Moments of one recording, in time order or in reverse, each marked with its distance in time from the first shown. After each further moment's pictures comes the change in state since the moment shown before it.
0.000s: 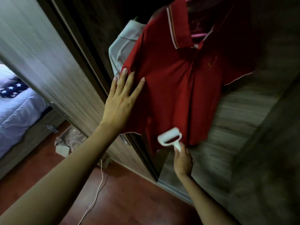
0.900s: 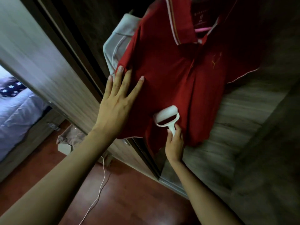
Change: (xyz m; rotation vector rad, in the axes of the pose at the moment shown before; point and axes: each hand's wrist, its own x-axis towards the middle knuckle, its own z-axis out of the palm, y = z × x) left_hand 0.000 0.001 -0.012 -0.006 -0.035 0.005; right_hand 0.035 -0.066 0.007 0.346 0.156 -0.132
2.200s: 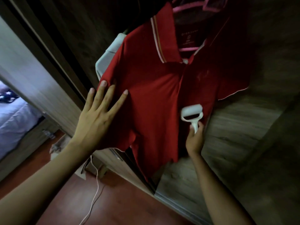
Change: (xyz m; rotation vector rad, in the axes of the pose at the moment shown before) left_hand 0.007 -0.030 0.016 0.157 0.037 0.028; right_hand 0.123 0.041 -0.037 0.036 0.122 0.159
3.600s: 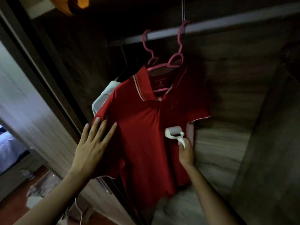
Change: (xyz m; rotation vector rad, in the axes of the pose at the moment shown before) left_hand 0.000 0.001 0.001 -0.003 -0.043 -0.022; right_hand 0.042 -0.041 -0.036 -0.027 -0.157 -0.058
